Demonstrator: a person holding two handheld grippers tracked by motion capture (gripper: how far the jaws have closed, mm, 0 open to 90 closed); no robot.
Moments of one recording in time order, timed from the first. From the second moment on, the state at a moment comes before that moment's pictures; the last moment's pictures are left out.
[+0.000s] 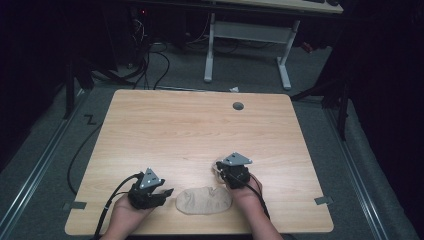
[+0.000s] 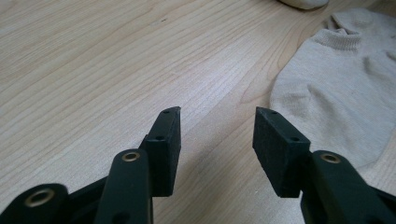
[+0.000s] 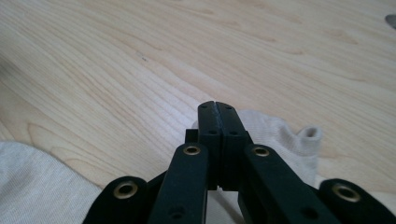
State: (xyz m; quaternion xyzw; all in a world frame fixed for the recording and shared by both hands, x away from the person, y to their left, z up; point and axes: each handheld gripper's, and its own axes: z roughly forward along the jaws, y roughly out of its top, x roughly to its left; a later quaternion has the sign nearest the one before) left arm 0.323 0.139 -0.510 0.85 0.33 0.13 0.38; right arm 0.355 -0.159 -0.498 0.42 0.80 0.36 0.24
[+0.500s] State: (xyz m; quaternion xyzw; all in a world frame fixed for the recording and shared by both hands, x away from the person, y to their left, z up) left arm 0.322 0.138 -0.511 0.86 0.33 0.13 0.38; right arm 0.364 -0.153 -0.509 0.42 0.81 0.34 0.22
